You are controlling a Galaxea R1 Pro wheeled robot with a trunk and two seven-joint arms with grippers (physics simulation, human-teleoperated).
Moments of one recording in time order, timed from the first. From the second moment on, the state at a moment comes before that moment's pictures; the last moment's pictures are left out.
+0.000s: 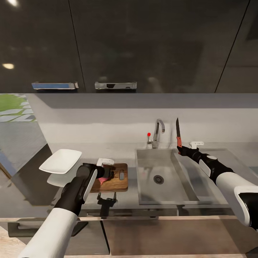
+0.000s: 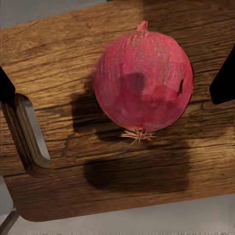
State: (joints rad) left arm -0.72 -0.10 -0.11 -1.11 -0.03 0.95 -0.04; right arm -1.14 -0.27 0.11 -0.21 -0.22 -0.07 0.36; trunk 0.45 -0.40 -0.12
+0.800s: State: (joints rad) left arm -0.72 -0.08 -0.11 -1.30 -0.03 0.99 -0.04; right arm -1.14 -0.26 0.11 -0.21 -0.23 -0.07 0.36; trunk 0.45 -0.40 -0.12
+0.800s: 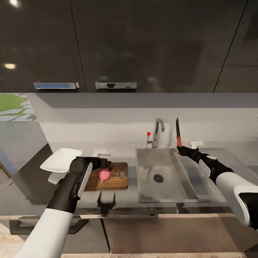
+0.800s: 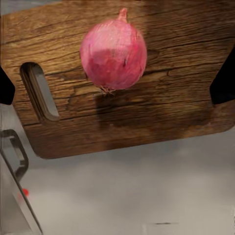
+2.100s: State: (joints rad) left arm -0.71 -0.08 -0.12 -1.28 -0.02 0.98 -0.04; right arm -1.14 -0.26 0.11 -0.21 -0.23 -0.07 0.36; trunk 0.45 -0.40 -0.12
